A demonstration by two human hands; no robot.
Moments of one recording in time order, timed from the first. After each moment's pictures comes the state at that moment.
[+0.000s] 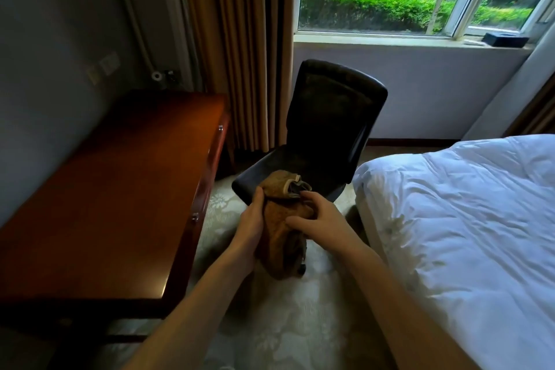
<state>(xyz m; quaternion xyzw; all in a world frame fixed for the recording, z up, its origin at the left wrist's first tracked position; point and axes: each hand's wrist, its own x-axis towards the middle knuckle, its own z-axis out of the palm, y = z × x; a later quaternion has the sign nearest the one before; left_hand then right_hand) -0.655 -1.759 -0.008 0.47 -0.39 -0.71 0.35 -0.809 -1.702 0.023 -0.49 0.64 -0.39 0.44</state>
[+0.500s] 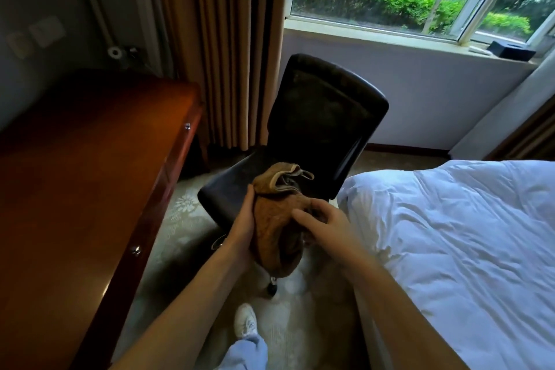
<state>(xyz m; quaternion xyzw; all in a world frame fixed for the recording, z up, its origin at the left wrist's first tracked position) -0.782 -1.933 -0.067 0.38 -0.27 -0.81 0.35 -0.942 -1.856 -0.014 -0.47 0.66 -0.40 0.43</state>
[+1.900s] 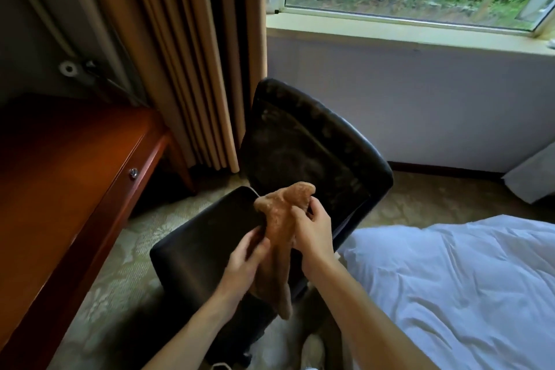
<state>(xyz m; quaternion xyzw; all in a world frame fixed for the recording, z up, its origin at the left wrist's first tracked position) -1.043 -2.187 -0.130 0.51 -0.44 -0.68 0.31 -1.191 -2.199 -0.047 -0.29 0.65 -0.53 0.46</state>
